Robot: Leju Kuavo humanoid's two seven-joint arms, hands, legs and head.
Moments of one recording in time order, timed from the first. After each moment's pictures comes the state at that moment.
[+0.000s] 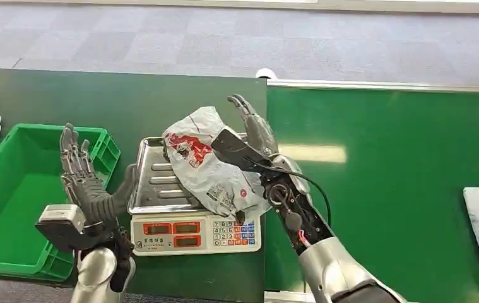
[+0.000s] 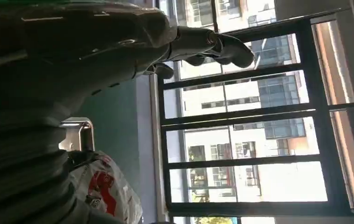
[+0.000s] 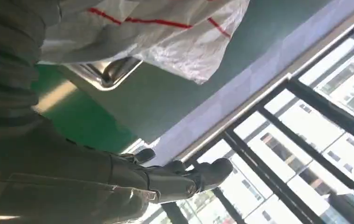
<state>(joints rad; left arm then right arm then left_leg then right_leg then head) -0.11 -0.19 -0.17 -1.62 -0.16 0.51 -0.60 -0.69 0.27 0.42 -0.77 0.67 -0.10 -0.22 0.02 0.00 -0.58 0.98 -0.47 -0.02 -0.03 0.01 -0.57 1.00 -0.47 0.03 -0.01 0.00</state>
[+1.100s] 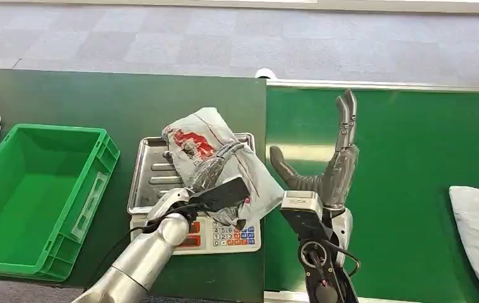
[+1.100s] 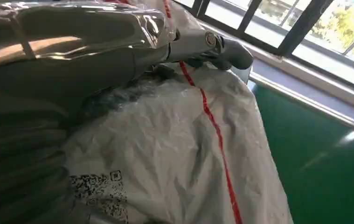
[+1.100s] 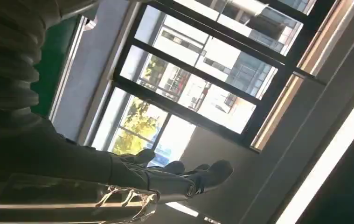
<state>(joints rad) -0.53 -0.22 -0.43 -0.94 -0.79 0.10 -0.19 -0.25 0.23 0.41 -1.51 0.64 -0.49 -0.41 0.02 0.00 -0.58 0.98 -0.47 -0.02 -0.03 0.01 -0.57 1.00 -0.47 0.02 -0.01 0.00</state>
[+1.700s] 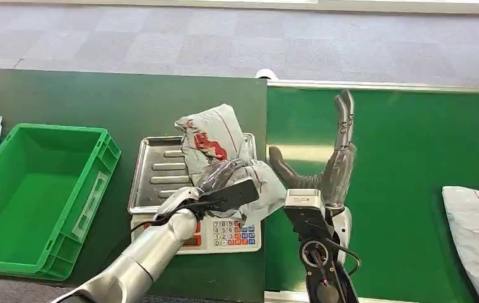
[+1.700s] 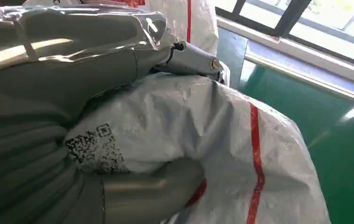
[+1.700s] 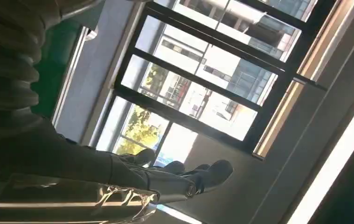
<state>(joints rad) -0.61 -0.24 -0.47 -0.77 -0.75 0.07 -0.24 -0.25 0.23 0.40 -1.51 0.61 -0.46 -0.41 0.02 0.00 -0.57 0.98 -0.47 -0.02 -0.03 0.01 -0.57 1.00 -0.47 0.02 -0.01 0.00</state>
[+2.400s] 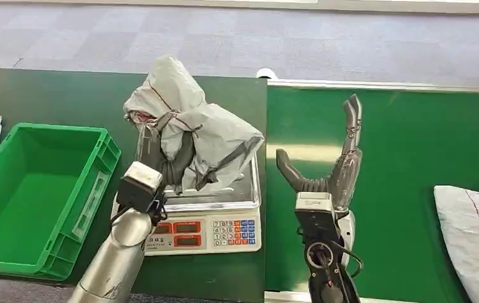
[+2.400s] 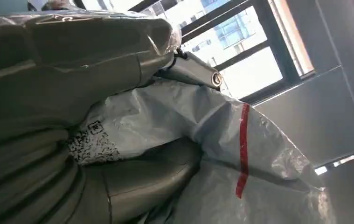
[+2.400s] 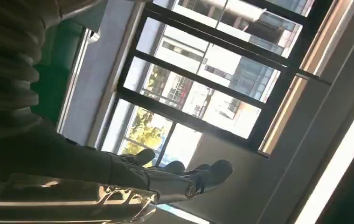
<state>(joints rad) -0.40 -0.15 -0.39 -1.48 -0.35 0.28 -0.49 -0.23 0.23 0.38 -1.51 0.55 -0.47 -0.45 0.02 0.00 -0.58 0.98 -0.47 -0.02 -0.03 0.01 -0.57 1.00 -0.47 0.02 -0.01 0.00</state>
